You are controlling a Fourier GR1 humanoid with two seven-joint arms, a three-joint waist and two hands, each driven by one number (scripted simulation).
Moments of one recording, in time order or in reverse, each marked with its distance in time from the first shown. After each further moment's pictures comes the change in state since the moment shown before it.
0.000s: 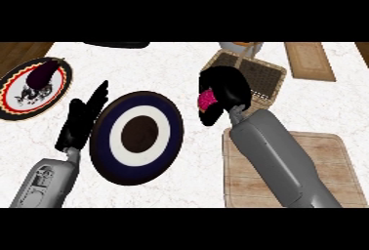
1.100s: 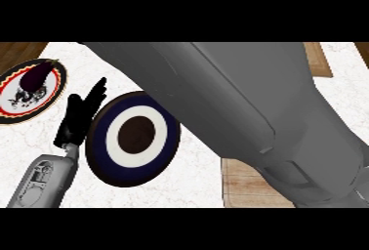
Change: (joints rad) left arm -0.026 0.001 0.022 0.027 -0.005 -0.002 -0.001; right arm -1.031 0.092 -0.202 0.379 -0.072 -0.271 0.615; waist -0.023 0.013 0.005
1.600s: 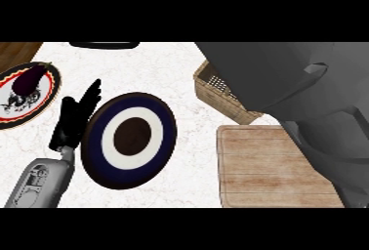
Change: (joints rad) left arm 0.026 0.006 0.019 -0.015 -0.001 0.010 -0.006; right arm -0.168 -0.103 -0.007 0.346 0.077 0.153 -0.017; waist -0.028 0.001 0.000
